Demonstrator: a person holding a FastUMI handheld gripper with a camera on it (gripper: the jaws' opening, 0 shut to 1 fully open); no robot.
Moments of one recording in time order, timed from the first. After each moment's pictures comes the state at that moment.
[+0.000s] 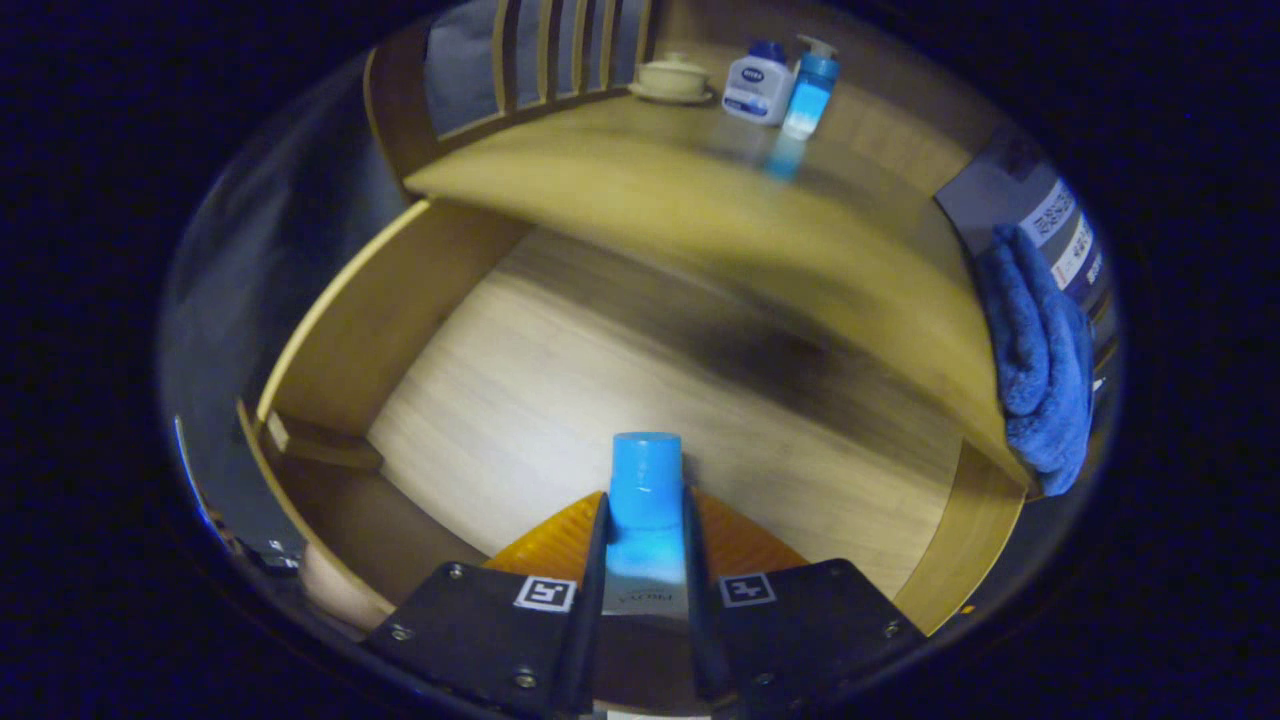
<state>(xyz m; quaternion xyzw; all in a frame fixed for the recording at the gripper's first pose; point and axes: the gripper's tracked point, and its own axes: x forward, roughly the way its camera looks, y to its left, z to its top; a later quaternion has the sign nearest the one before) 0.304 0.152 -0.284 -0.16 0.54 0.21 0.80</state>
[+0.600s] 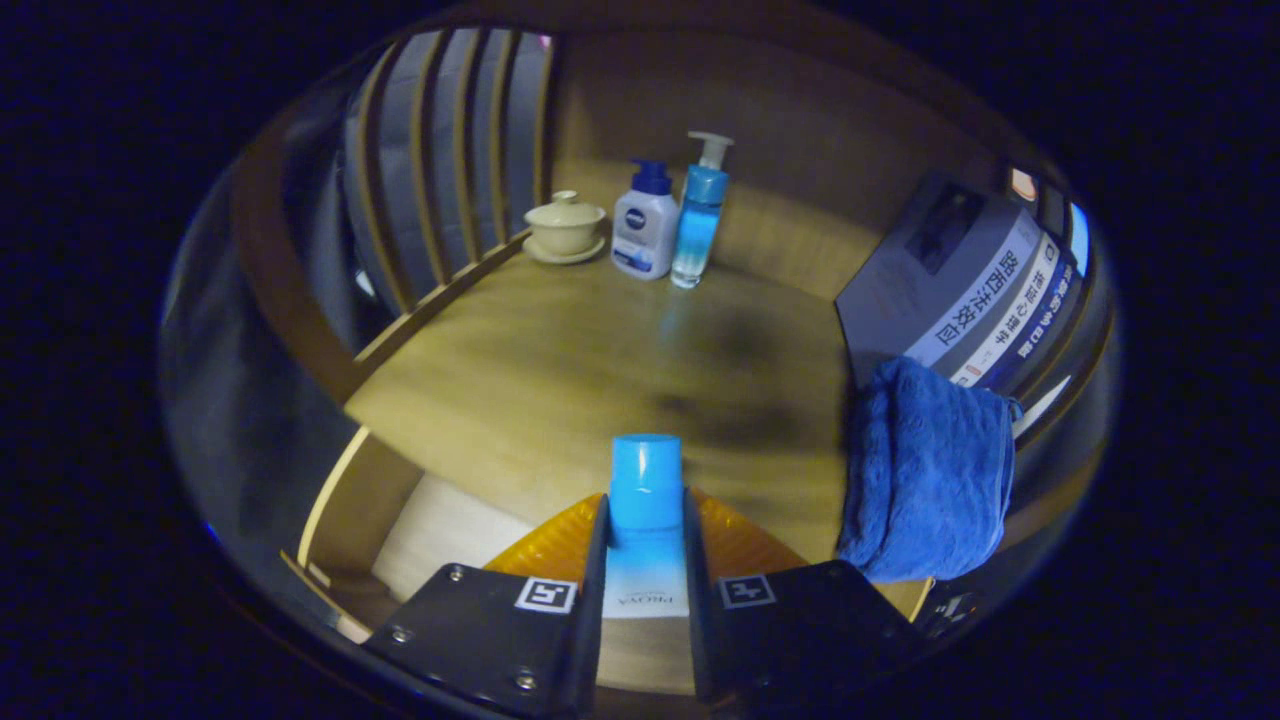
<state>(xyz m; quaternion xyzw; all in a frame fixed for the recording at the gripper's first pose) 0.433 0.150 -0.212 -0.11 0.44 0.13 0.88</state>
